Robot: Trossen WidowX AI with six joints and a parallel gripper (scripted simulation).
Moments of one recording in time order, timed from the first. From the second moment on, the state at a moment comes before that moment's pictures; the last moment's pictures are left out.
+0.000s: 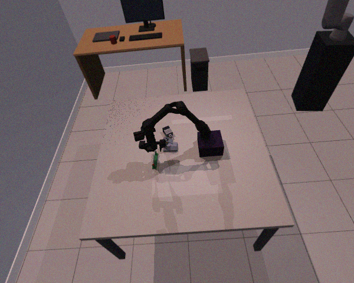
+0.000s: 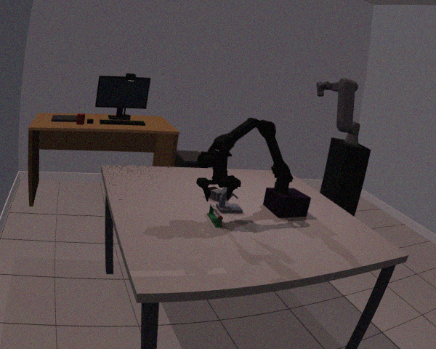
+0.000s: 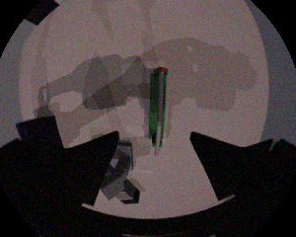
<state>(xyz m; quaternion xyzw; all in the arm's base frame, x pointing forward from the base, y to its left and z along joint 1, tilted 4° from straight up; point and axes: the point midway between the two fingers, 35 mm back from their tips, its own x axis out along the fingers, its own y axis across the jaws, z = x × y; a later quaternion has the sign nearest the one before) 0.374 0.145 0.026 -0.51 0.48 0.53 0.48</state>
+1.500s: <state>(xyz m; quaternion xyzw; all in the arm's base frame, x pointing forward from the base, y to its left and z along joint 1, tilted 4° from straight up) 0.354 -0.057 0.086 0.12 0.78 0.01 0.62</state>
